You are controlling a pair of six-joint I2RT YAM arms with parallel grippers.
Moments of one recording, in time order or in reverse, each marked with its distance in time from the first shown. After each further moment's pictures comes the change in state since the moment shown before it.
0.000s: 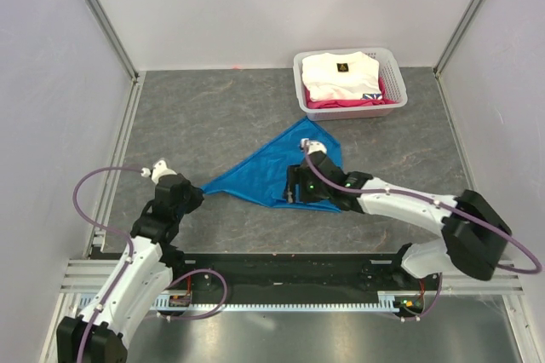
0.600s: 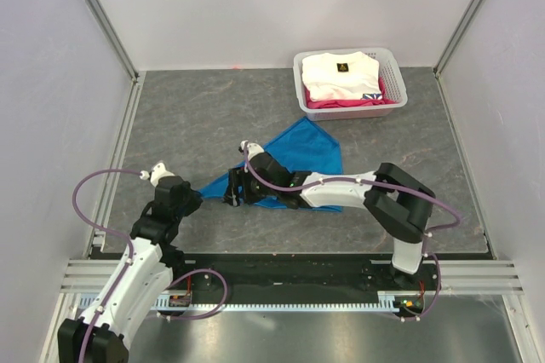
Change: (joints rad) left arm 0.016 -0.023 -0.015 -0.053 -0.018 -0.007; right arm 0.200 0.495 0.342 0.372 -0.163 0.041
